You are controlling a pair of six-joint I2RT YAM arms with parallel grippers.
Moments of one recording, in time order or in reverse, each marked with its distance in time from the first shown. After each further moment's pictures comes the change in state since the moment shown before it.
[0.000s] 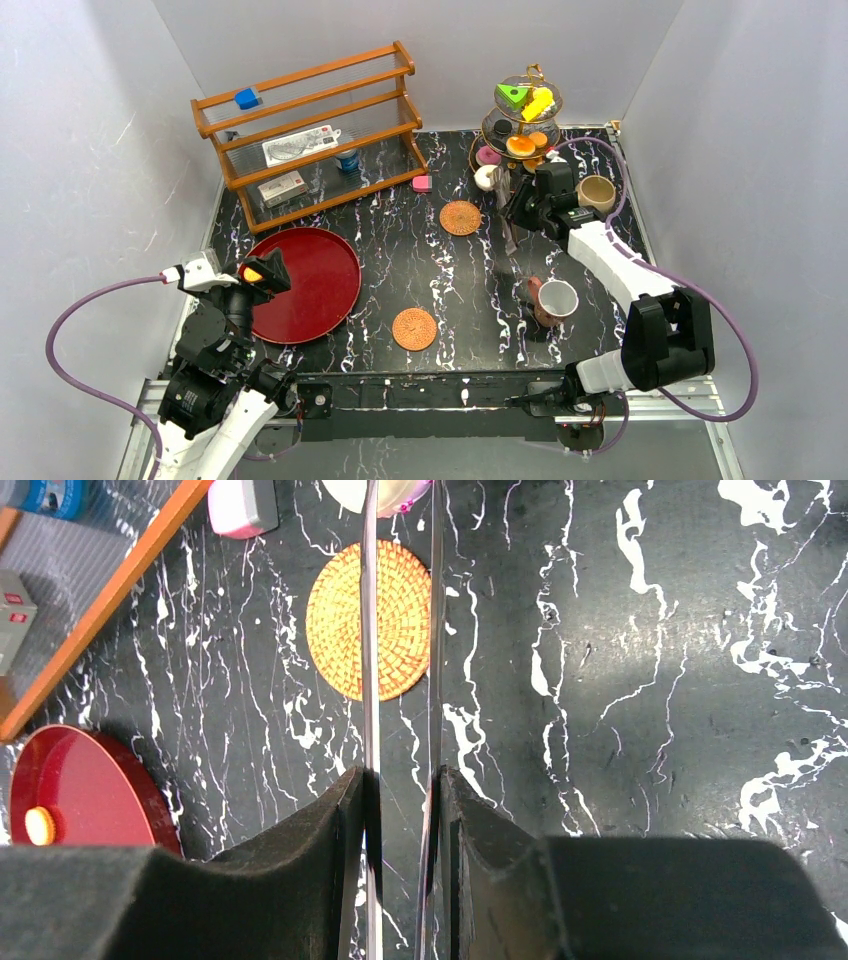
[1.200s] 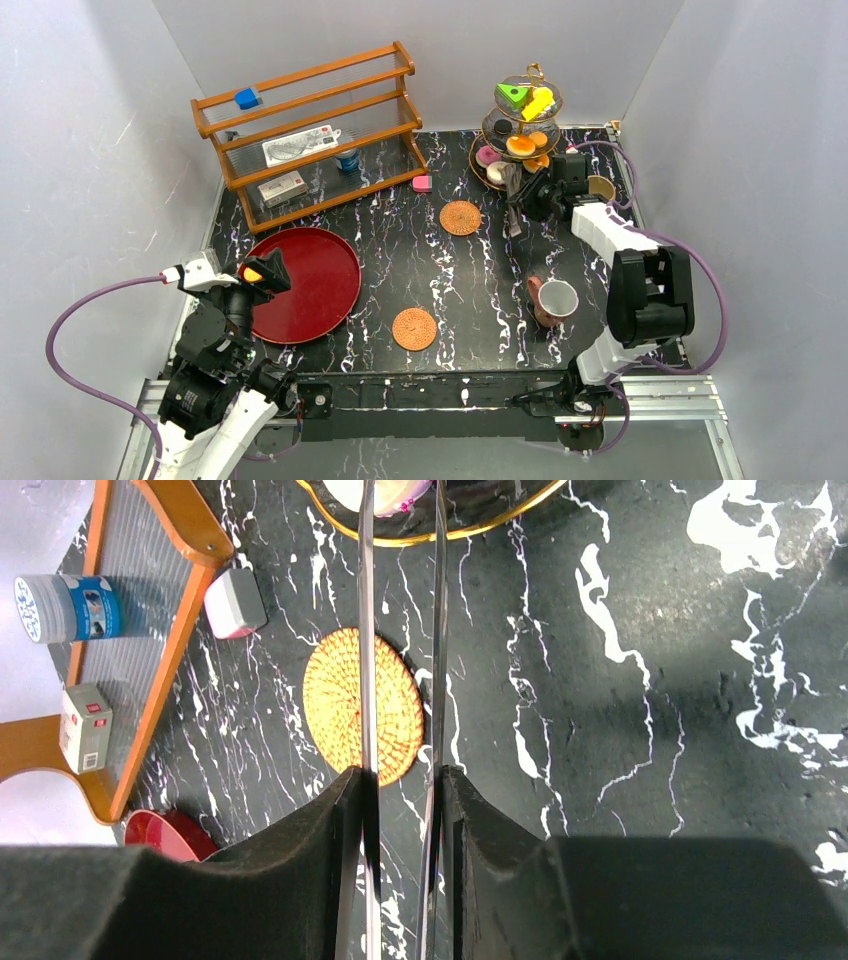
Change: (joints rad) left arm 0.000 0.000 0.000 0.000 0.000 0.000; right arm -0.181 0.207 0.052 0.123 -0.165 0.148
